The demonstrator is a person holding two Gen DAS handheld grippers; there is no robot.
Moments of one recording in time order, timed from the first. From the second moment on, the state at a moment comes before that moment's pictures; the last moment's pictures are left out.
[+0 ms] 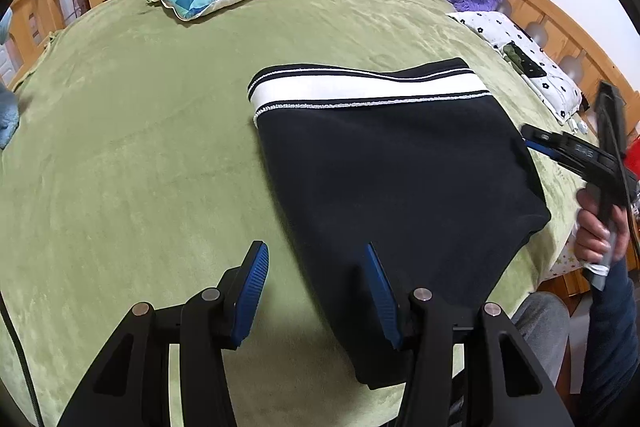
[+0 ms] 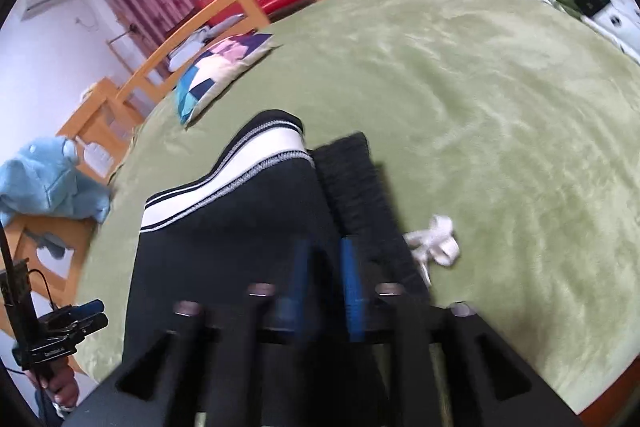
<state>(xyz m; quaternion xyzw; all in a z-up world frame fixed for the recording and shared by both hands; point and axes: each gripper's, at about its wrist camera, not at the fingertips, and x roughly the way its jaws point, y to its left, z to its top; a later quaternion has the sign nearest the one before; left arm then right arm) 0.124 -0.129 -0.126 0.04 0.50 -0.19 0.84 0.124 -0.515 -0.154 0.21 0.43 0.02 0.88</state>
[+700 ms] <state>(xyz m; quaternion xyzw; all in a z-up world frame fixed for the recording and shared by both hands) 0.109 -0.159 -0.168 0.05 0.55 -0.23 0.80 0.101 -0.502 -0.158 0.17 0.44 -0.03 0.88</state>
